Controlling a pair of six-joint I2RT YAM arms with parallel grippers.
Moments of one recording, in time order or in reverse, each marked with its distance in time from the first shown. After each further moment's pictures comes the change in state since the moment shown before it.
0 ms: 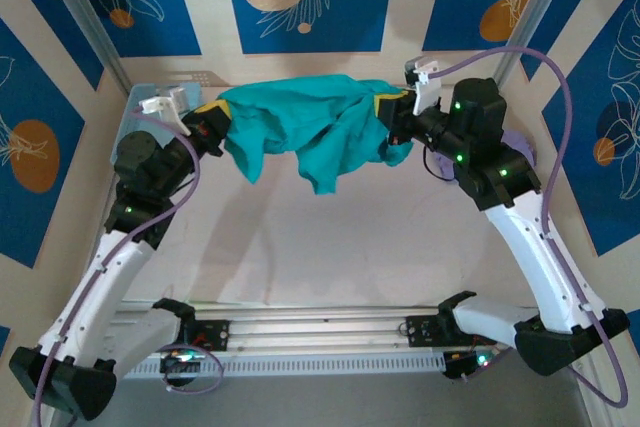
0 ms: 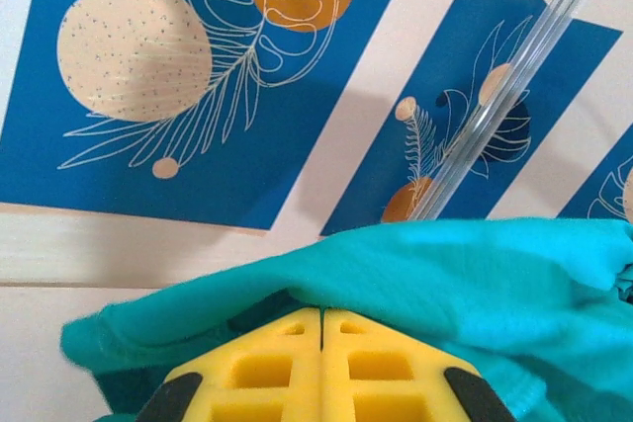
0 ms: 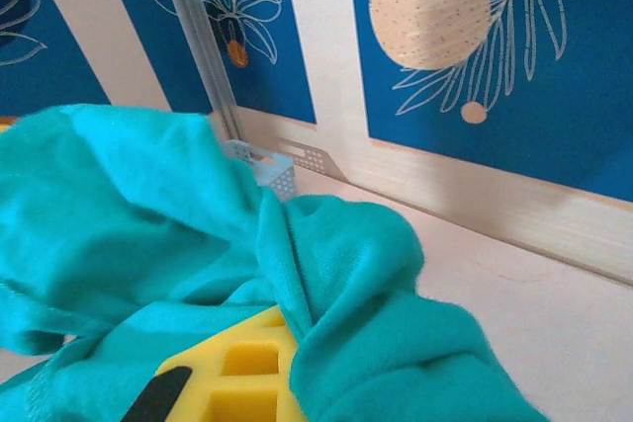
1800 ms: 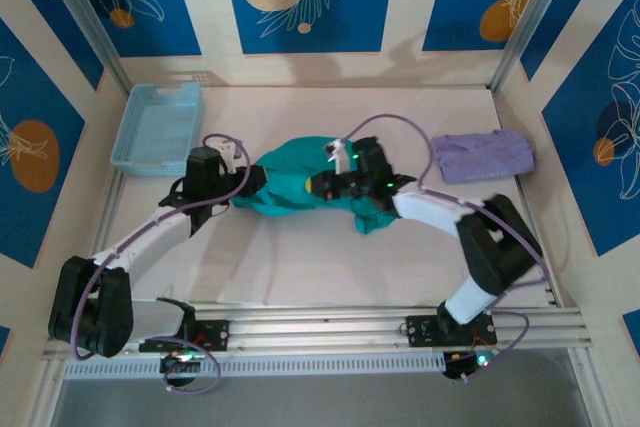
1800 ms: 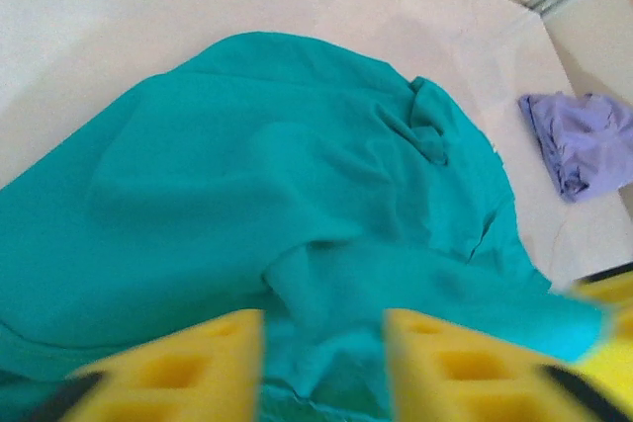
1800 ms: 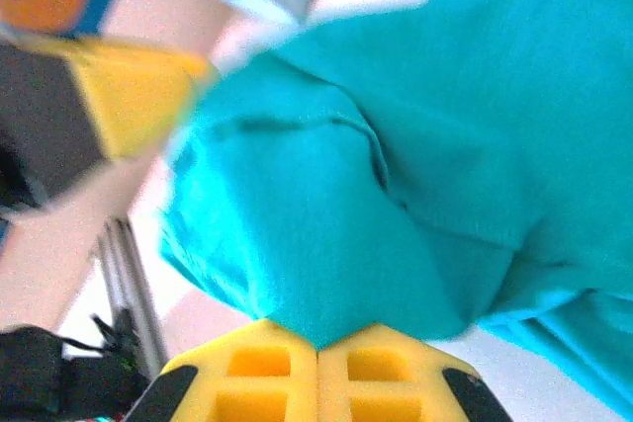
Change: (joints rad) left arm -0.002 0.324 -0.282 -0.059 0.087 0.013; right arm 0.131 0.421 -0.567 0.678 -0.354 0.440
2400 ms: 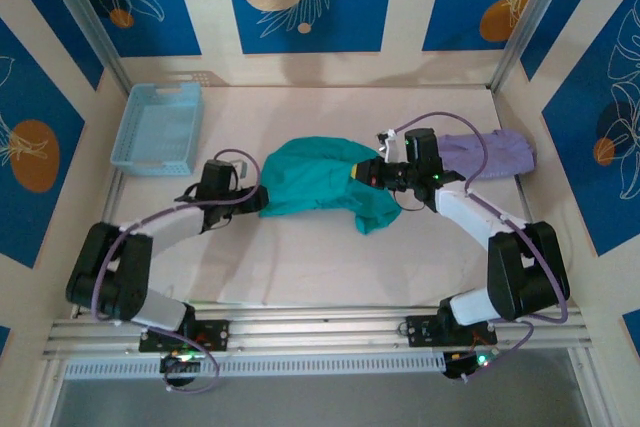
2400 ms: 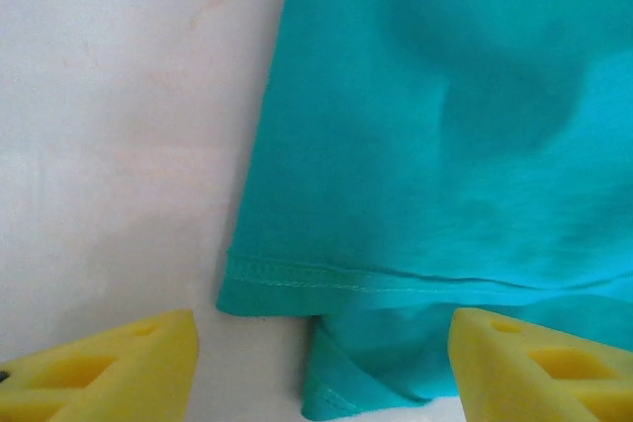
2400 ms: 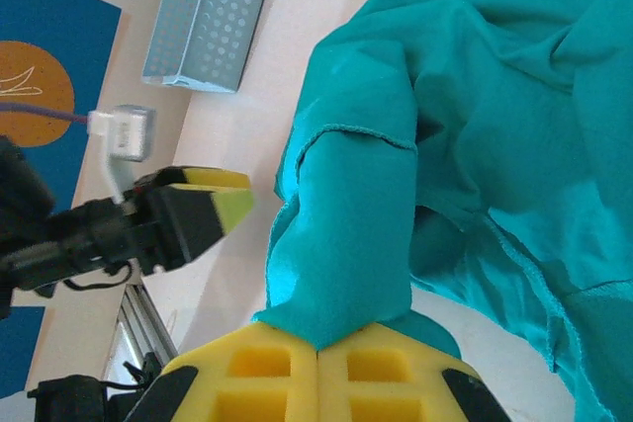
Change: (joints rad) left arm 0.000 0.223 -0.040 -0.042 -0.124 0.075; right arm -0.264 -0.134 -0.051 -0.217 -0.100 0.017
